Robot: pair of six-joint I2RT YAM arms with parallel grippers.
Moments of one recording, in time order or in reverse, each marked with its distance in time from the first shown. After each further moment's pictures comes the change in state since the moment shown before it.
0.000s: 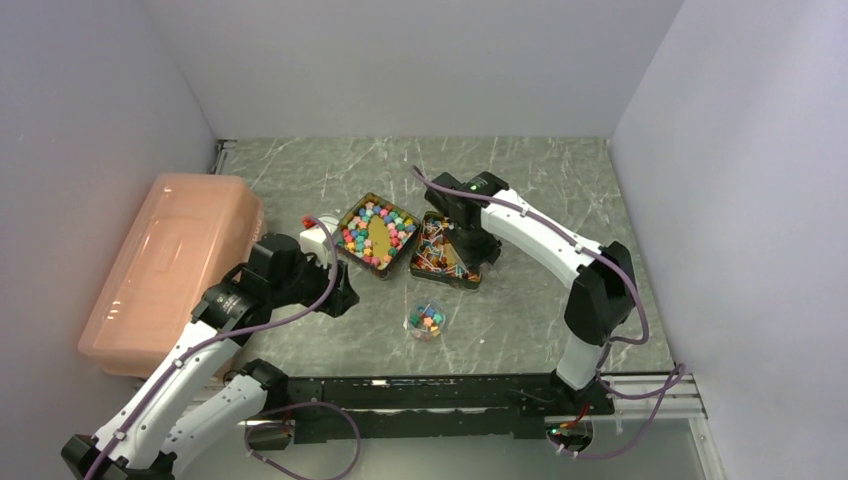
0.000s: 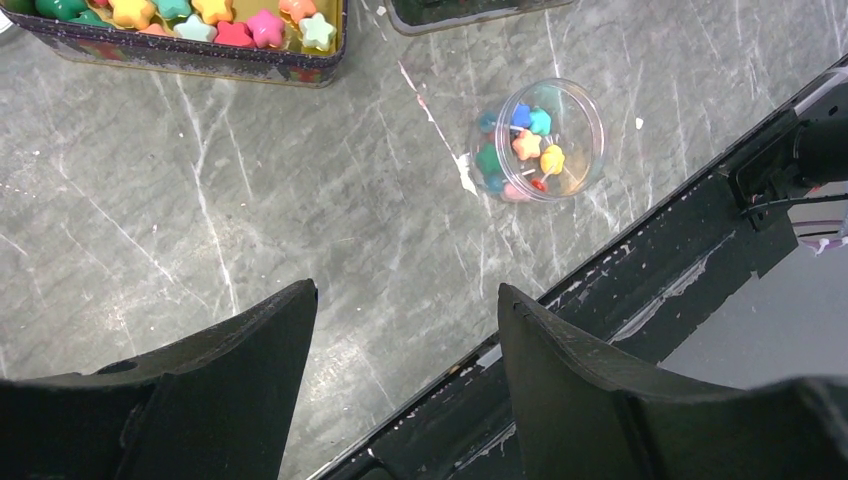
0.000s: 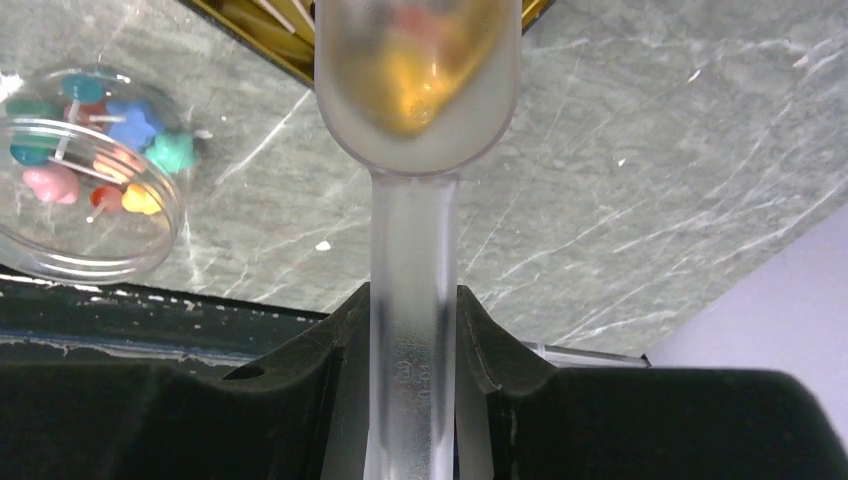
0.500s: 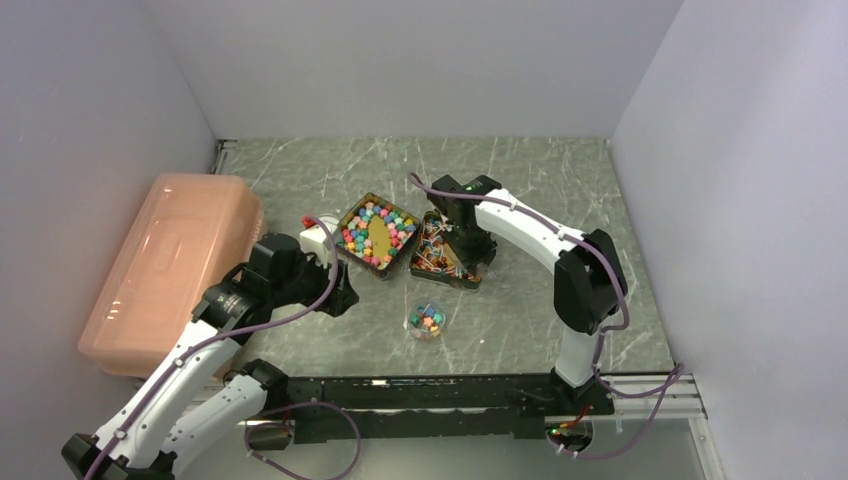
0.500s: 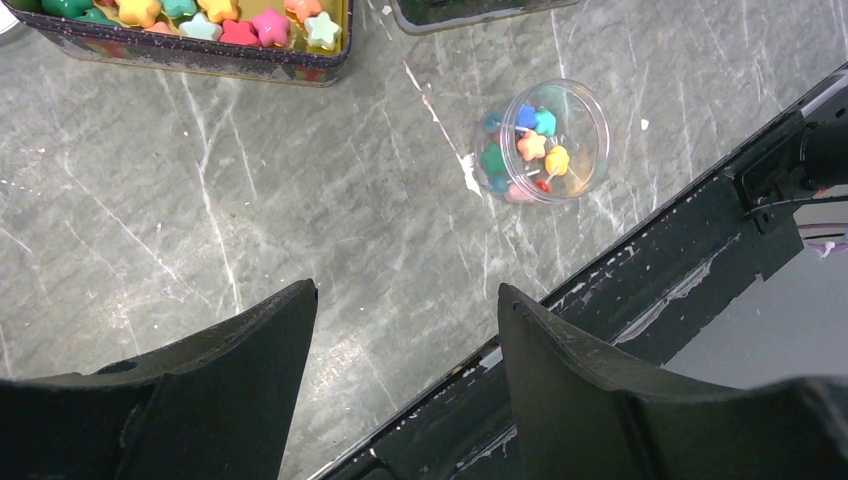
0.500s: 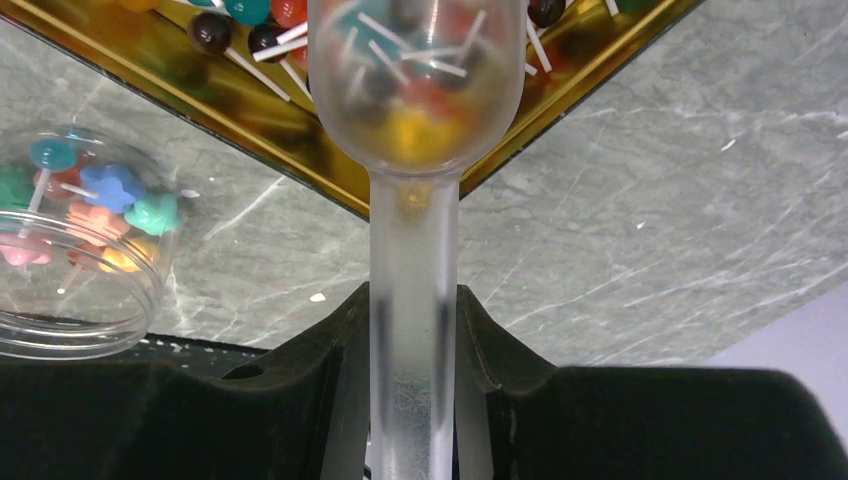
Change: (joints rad) left arm 0.000 0.004 0.000 0.000 -0.010 0.000; right arm -0.064 0.086 -0.059 0.133 -0.056 -0.084
